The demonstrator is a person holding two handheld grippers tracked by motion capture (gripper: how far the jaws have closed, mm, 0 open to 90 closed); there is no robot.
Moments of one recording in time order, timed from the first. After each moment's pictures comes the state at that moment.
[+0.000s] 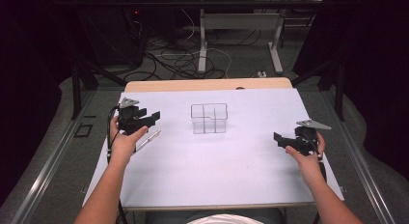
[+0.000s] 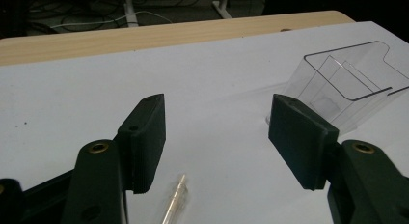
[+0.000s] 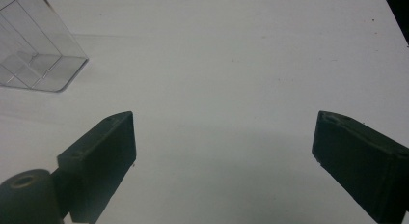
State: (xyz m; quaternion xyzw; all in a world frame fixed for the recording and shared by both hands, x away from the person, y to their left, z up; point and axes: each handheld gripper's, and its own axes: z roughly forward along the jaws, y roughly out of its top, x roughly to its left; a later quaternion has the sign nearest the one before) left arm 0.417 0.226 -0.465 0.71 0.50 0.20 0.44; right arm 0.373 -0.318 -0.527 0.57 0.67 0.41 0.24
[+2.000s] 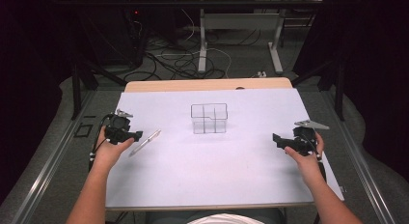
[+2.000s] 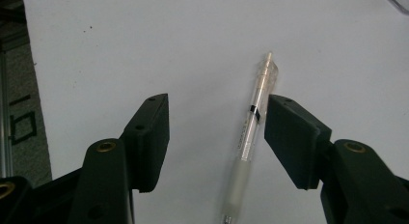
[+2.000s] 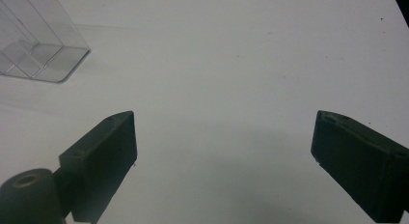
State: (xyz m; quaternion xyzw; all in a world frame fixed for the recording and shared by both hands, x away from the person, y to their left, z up) left arm 0.411 0.262 -0.495 0.81 0.50 0.19 0.25; right arm 0.373 -0.316 -0.528 0.56 0.68 0.40 0.24
